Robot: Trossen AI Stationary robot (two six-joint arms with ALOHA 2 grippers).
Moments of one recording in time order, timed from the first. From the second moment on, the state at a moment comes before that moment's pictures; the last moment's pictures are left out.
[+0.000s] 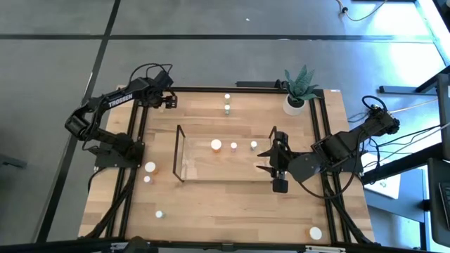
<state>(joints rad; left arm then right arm) 0.94 1.35 0.88 -0.87 -0.23 -0.64 0.53 1.35 1.42 -0.80 0.56 0.30</state>
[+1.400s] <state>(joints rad) 0.94 1.52 0.88 -0.81 -0.28 -0.59 0.53 1.35 1.42 -0.80 0.56 0.31</state>
